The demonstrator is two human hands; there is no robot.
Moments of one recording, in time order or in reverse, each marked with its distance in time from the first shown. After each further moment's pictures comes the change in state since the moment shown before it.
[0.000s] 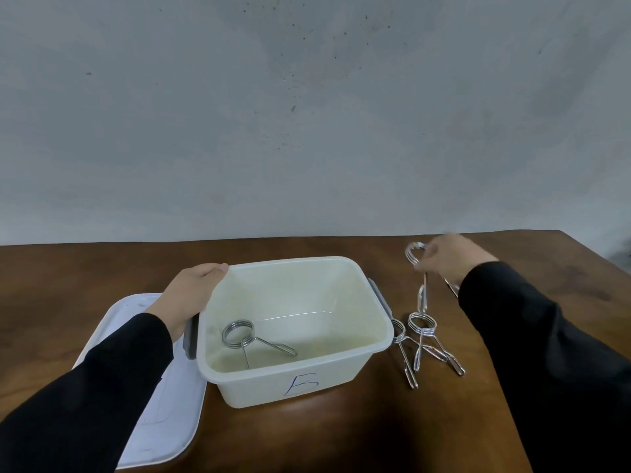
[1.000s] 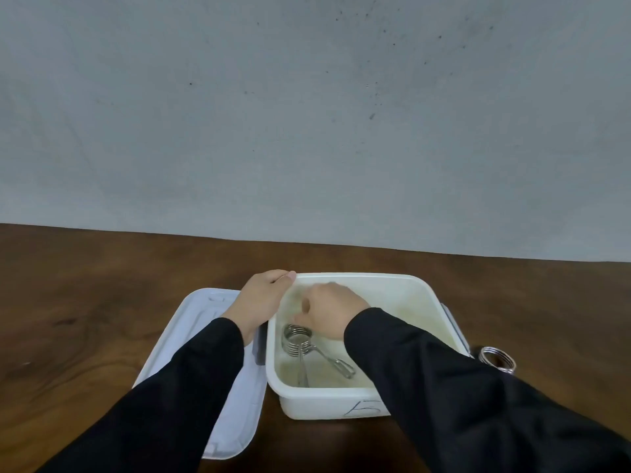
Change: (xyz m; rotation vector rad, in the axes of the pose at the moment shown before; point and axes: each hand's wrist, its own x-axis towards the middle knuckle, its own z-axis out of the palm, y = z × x) left_hand 0.013 -0.013 -0.004 0.023 0.020 -0.014; right_hand -0.042 -0.232 0.130 -0.045 -0.269 -0.615
